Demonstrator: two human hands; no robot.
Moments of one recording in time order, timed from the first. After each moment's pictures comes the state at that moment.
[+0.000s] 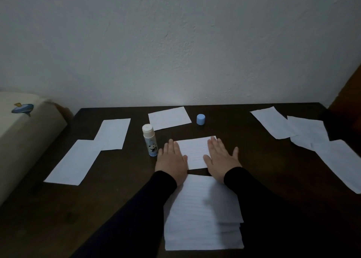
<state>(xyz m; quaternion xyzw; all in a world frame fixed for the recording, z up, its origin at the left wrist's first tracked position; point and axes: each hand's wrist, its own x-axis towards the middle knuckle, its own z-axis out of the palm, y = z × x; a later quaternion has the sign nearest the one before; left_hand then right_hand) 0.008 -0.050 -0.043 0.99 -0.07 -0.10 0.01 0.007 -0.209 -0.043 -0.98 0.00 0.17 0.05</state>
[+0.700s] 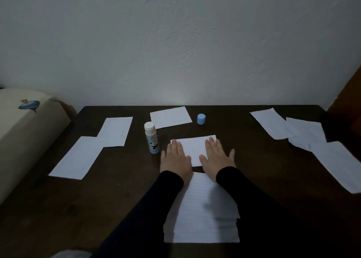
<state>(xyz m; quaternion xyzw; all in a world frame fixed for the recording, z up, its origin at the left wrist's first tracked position) -0.003 -0.064 -0.045 0.99 -0.04 -0.12 0.04 0.000 -0.197 -0.046 -0.98 0.01 0.16 0.07</state>
